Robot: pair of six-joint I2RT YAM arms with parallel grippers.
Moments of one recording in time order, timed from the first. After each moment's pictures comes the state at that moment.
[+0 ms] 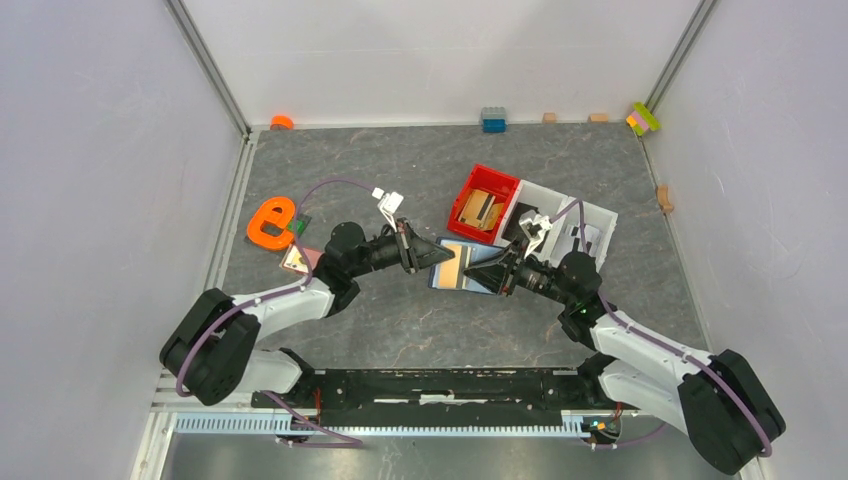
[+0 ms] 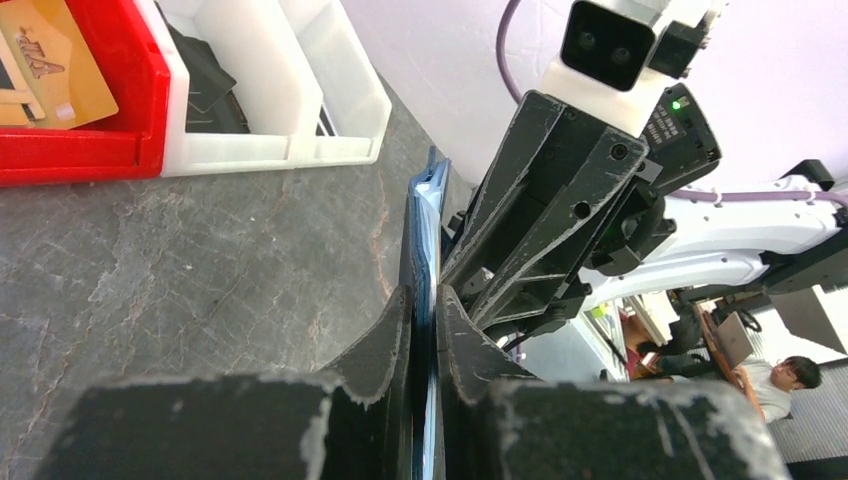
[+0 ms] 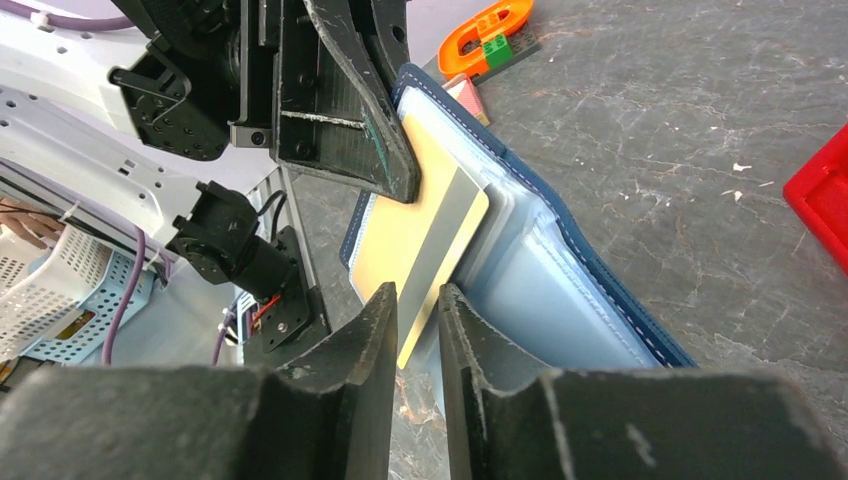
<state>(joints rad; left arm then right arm) -0.64 1.33 0.52 0.83 0.60 -0.83 0.56 0.99 0.26 0.76 -0.58 0.57</state>
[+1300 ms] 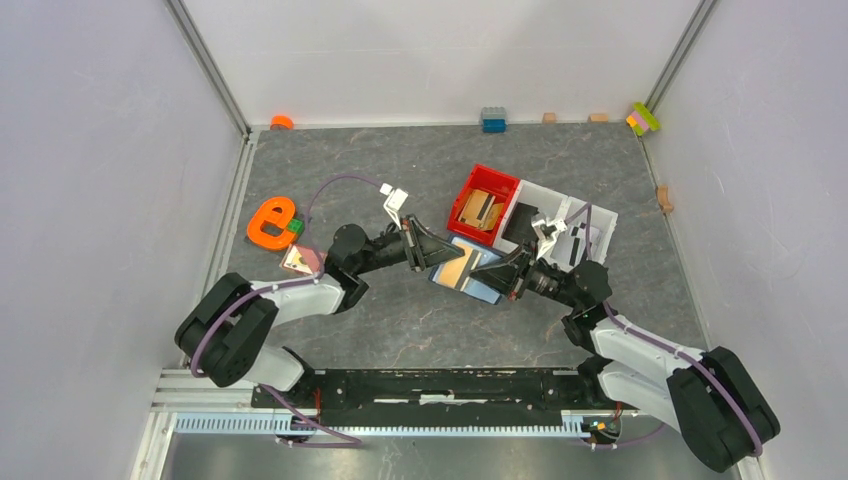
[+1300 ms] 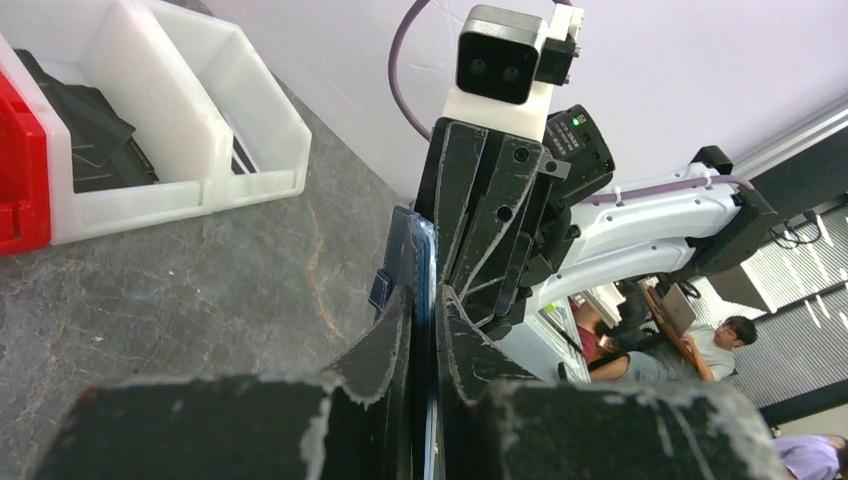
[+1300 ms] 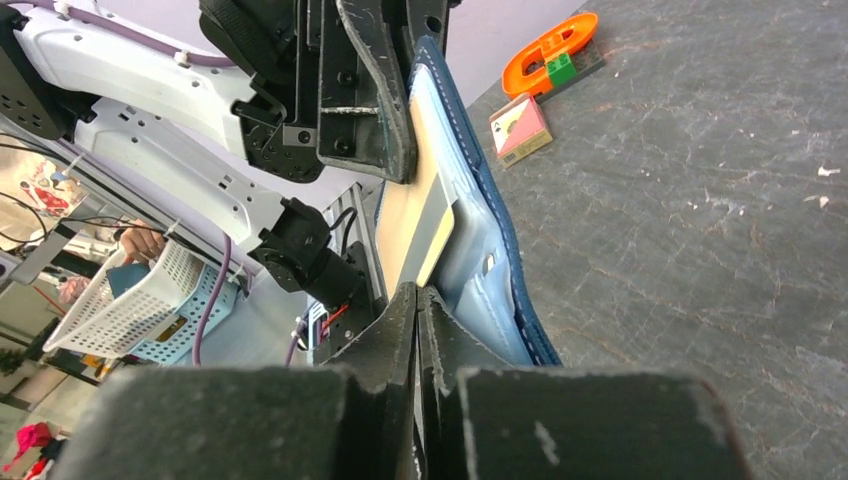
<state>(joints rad) -0.66 1.44 0.53 1.12 0.67 -0.96 0.49 1.02 0.20 1.01 -0.69 0.76</state>
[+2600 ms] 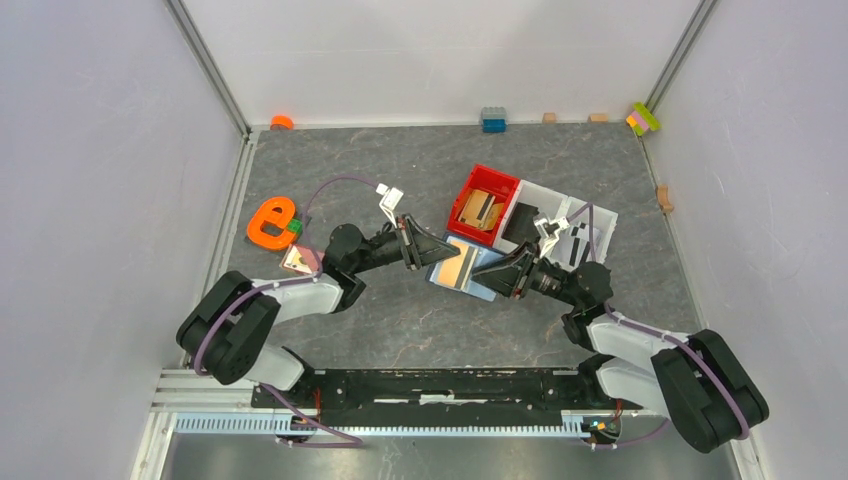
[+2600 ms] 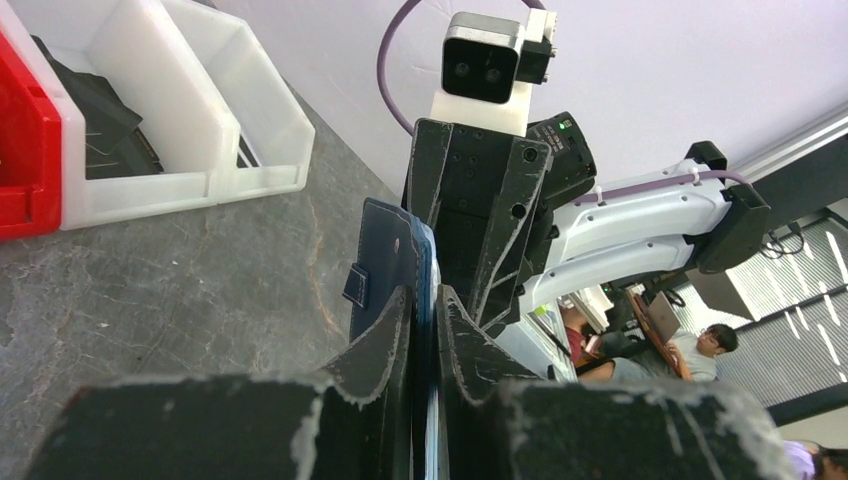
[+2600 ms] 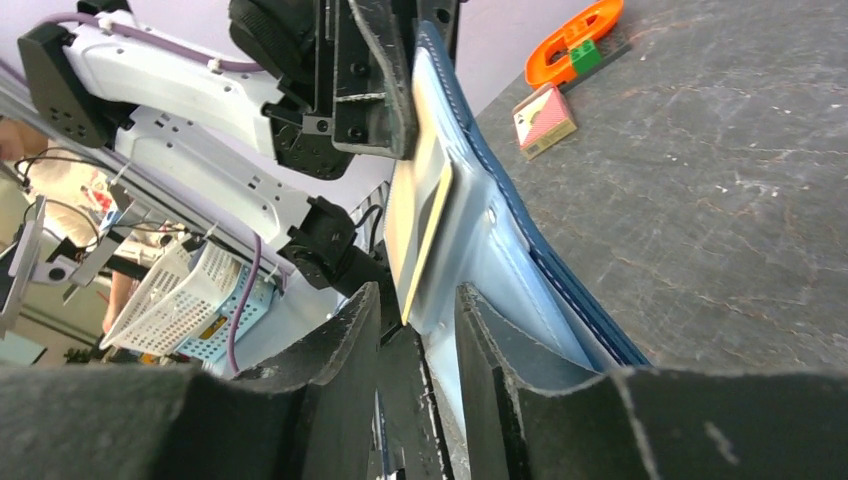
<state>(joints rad) -0.63 1.45 0.52 1.13 0.69 -0.99 0.42 1.11 0.16 1.18 -0.77 0.89</state>
